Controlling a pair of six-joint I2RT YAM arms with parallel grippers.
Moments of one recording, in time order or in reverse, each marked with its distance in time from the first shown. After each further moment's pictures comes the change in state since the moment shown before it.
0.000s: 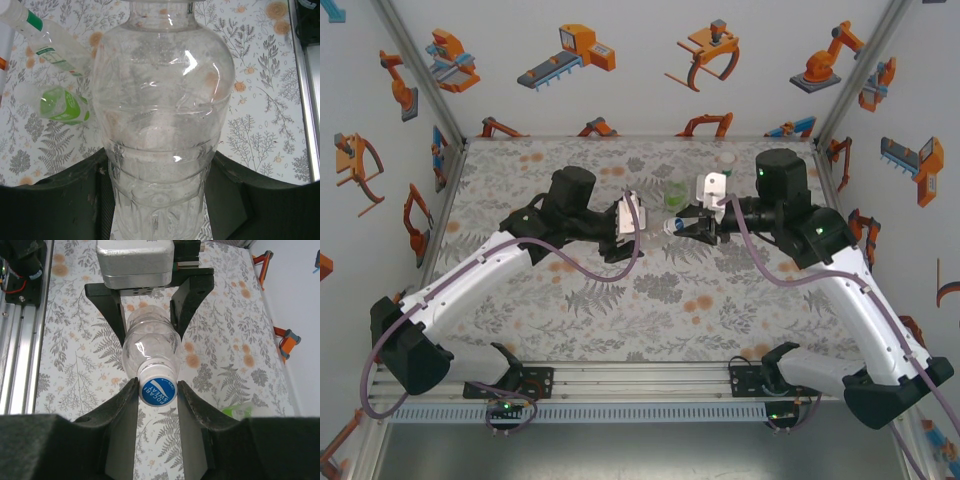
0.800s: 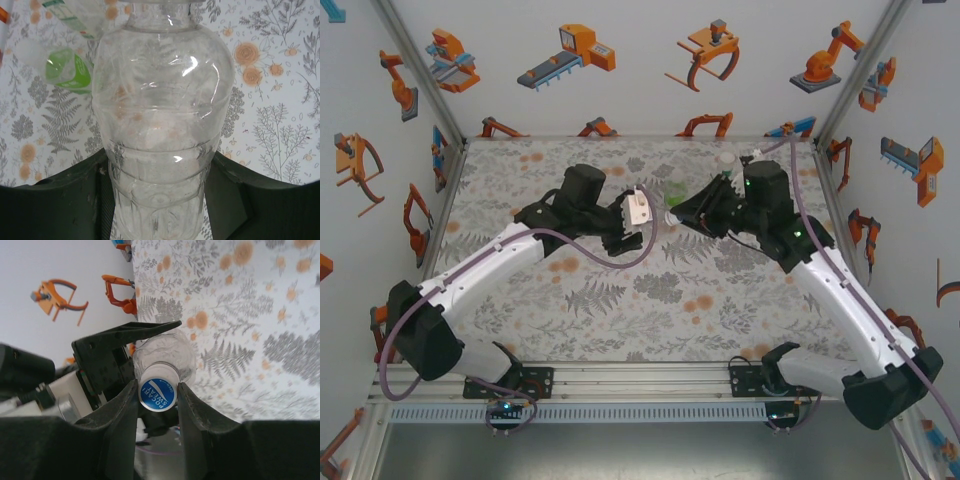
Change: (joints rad) left arm 0.011 0.093 0.016 0.012 -0.146 -0.023; right arm -0.015 0.006 -0.203 0.184 0.510 1.811
